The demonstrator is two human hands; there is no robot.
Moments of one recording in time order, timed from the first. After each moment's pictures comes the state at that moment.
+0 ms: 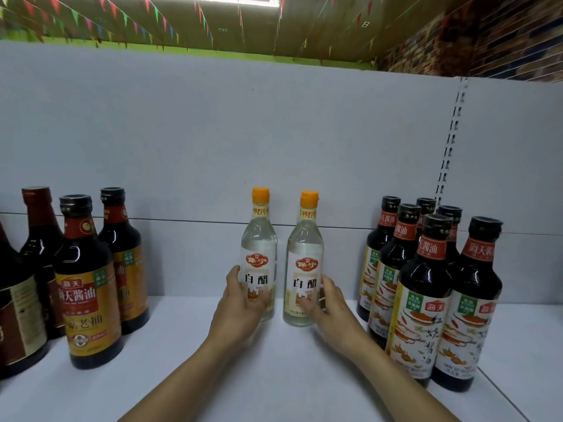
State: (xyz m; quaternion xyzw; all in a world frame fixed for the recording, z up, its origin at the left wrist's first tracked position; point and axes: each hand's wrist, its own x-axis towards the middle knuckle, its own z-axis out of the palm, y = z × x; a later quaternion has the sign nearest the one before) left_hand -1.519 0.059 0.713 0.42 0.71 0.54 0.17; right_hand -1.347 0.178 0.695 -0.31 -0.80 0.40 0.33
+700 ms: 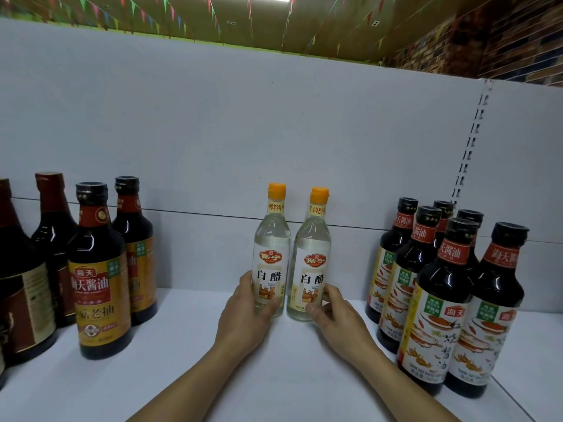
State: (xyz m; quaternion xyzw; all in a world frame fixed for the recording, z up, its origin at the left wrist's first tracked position) left_hand -1.534 0.066 0.684 0.47 0.72 0.50 0.10; right_hand -1.354 0.181 0.677 -0.37 -0.84 0.28 0.29
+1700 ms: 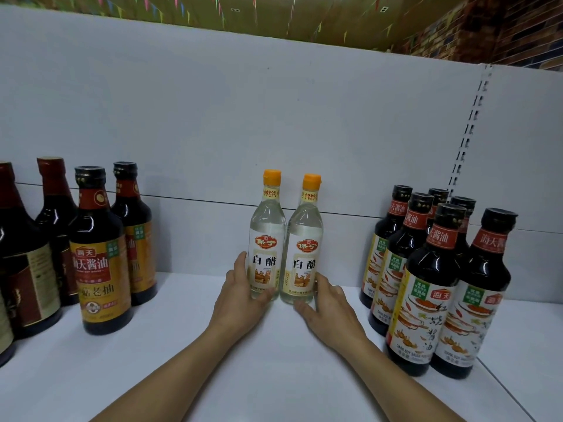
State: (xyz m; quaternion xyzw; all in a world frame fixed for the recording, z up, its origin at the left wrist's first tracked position) left_hand -1.536 0.071 0.674 0.45 0.74 0.49 0.09; right_hand -1.356 0.170 0.674 -0.38 -0.87 0.18 0.27
